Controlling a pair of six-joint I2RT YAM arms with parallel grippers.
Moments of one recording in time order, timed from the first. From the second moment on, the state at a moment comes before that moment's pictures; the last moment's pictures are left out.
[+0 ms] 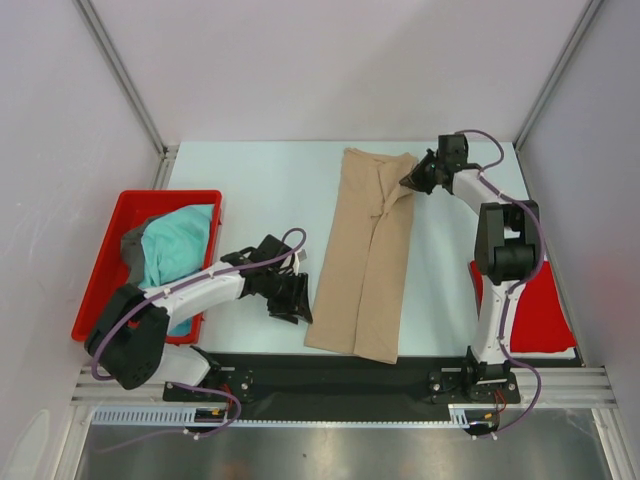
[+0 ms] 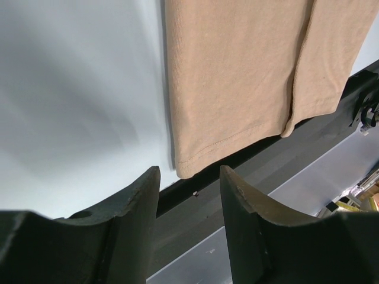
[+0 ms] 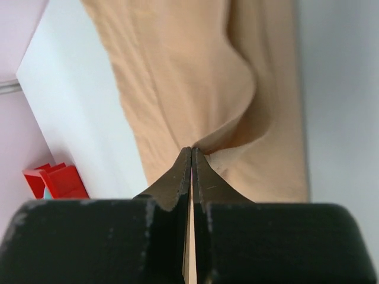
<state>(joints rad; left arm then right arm) -0.64 1.37 0.73 -0.55 0.42 -0.56 0.07 2.11 1.59 -0.24 -0.31 0.79</state>
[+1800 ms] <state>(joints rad) -0.64 1.98 1.40 0.06 0.24 -0.60 0.13 2.46 2.15 -0.33 -0.05 0.60</state>
